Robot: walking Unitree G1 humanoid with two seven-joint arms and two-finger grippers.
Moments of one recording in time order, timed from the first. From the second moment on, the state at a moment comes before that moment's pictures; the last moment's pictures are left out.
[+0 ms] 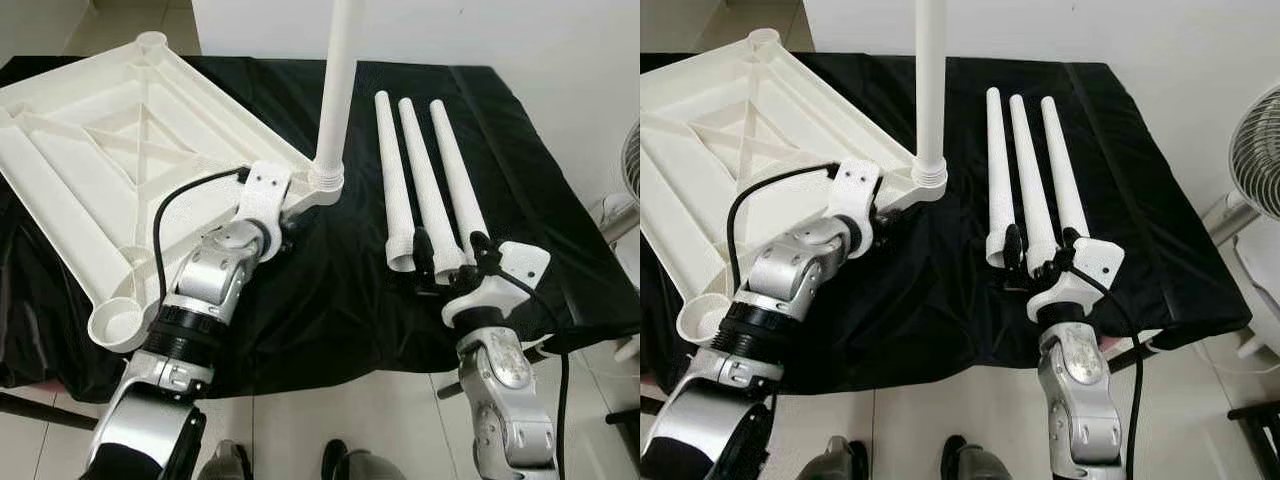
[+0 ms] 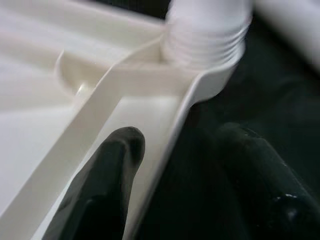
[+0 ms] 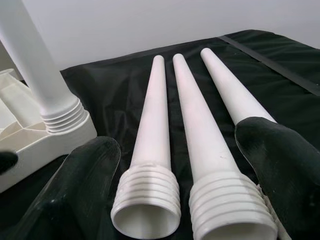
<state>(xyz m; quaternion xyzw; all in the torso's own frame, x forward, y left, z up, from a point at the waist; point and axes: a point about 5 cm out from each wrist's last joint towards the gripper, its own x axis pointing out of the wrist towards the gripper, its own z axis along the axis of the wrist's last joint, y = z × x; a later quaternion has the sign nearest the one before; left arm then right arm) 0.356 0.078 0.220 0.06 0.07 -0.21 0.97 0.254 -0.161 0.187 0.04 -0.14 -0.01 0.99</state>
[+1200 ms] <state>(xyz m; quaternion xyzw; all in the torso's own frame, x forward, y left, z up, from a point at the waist) 0.354 0.275 0.248 0.35 0.11 -0.04 0.93 0.258 -0.151 0.183 0.05 -0.13 0.02 0.99</state>
